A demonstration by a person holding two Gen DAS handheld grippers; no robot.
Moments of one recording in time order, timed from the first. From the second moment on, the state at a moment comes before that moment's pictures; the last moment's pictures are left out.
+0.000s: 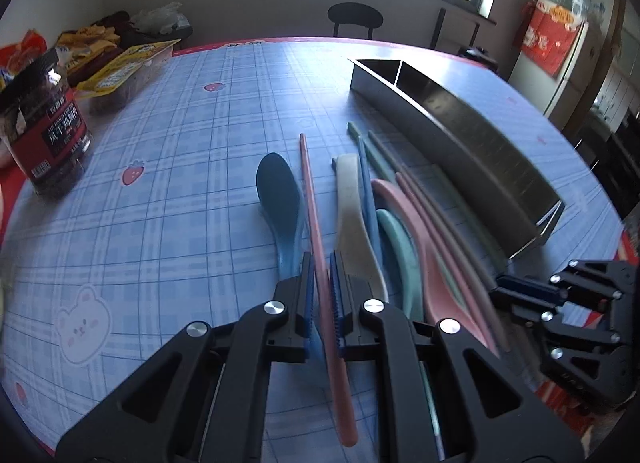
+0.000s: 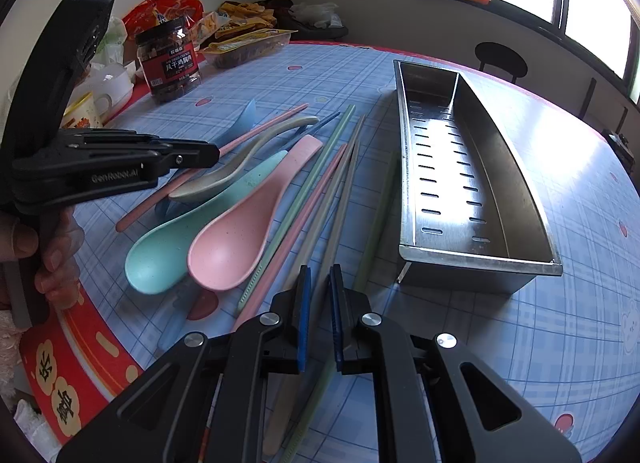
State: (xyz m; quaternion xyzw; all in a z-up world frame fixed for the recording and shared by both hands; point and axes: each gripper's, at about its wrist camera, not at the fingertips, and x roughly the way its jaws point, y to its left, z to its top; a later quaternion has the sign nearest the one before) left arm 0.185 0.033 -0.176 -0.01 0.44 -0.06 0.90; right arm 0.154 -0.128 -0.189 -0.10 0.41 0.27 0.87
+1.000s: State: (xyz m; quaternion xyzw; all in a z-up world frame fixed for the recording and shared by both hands) left arm 0.162 0.062 -0.174 -0.07 0.37 -0.09 0.92; right arm 0.152 -0.123 -0.189 -0.11 0.41 0.26 0.87
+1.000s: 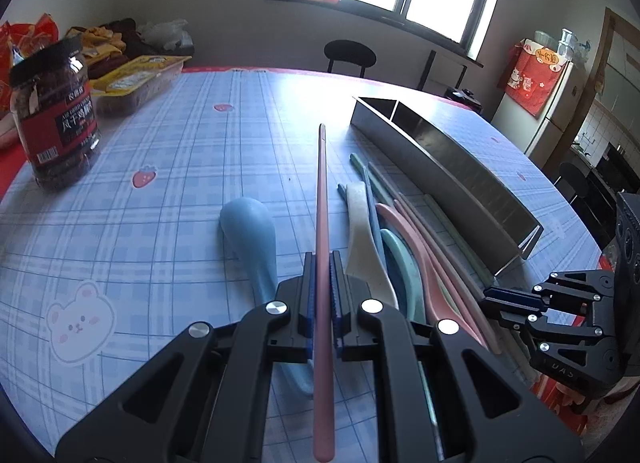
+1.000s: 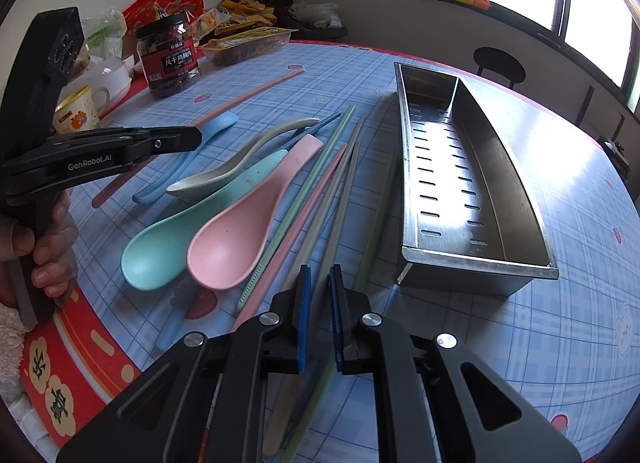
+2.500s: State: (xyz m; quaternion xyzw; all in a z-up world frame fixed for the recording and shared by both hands) left arm 0.237 -0.013 -0.125 -0.19 0.39 -0.08 0.90; right arm 0.265 -0.220 -0.146 0.12 0.35 0.25 0.90
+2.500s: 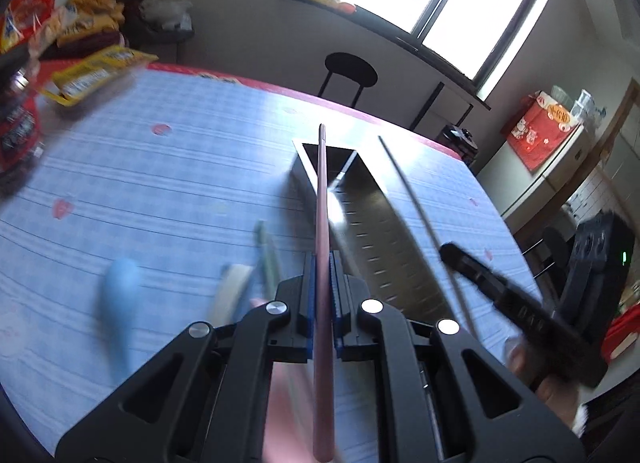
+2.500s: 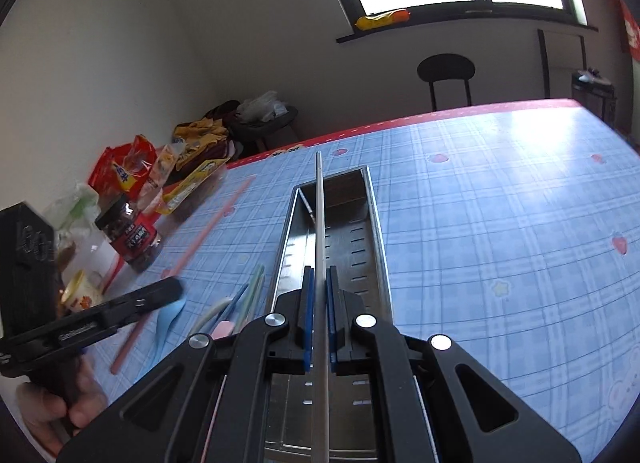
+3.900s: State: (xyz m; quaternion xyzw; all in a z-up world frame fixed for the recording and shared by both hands) left arm 0.273 -0.041 -0.114 -0.27 0.34 -0.09 0.90; right arm 0.266 -0.221 -0.158 0.10 0.34 0.23 0.91
